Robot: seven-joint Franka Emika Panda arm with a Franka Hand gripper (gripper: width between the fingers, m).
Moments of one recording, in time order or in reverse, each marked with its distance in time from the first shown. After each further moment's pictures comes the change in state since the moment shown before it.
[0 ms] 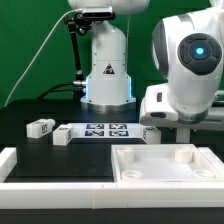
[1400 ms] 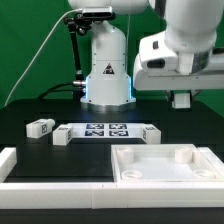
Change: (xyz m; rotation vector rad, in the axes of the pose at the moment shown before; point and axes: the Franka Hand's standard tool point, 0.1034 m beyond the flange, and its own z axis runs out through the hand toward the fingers) arm -0.031 0.013 -0.101 -0.014 0.237 -0.102
